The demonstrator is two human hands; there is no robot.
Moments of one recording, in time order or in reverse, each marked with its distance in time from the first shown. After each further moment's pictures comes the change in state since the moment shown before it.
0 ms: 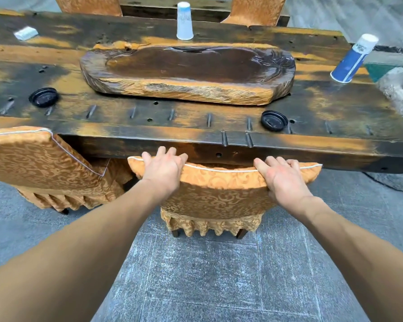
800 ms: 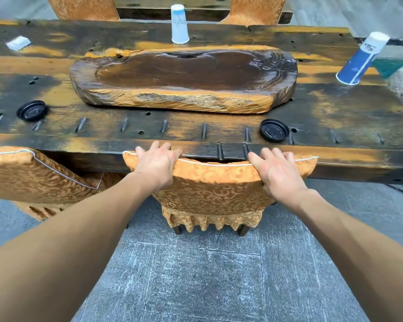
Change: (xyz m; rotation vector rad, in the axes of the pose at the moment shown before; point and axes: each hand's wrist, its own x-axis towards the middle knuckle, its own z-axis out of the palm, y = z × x) left_hand 0.074 -0.007 -0.015 0.036 -0.101 0.015; right_hand 0.065 0.029 -0.002 0.019 0.046 -0.032
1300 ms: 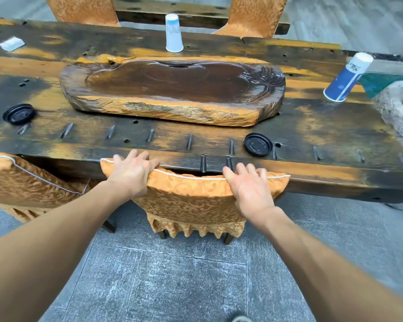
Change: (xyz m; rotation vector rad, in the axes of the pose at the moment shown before) left_hand 0.007 -0.012 -0.003 0.060 -0.066 -0.017; right_hand 0.003 -0.014 -0.015 0.027 -0.052 0.035
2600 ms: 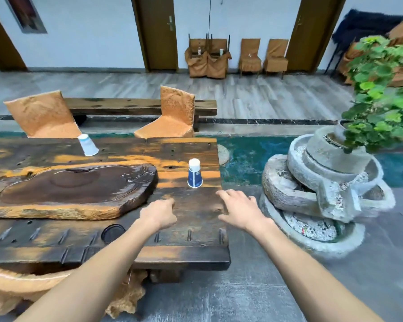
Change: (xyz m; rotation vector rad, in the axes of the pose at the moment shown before) left_hand 0.055 0.547 -0.373 -0.329 -0.044 -0.057; right_hand -0.122 0.565 -0.253 0.212 -0.097 0.091
